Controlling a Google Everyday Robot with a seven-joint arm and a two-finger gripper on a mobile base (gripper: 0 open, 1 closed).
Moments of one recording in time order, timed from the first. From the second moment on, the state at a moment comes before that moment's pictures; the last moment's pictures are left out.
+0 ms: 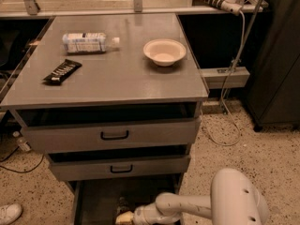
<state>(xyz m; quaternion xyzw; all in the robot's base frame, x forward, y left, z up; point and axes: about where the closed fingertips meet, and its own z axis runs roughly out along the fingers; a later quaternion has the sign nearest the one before) 0.413 0.115 0.147 -0.07 -0.89 -0.45 0.08</state>
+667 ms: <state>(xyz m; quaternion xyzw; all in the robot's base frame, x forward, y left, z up) 0.412 0.115 0.147 -0.07 -0.89 -0.45 0.08</state>
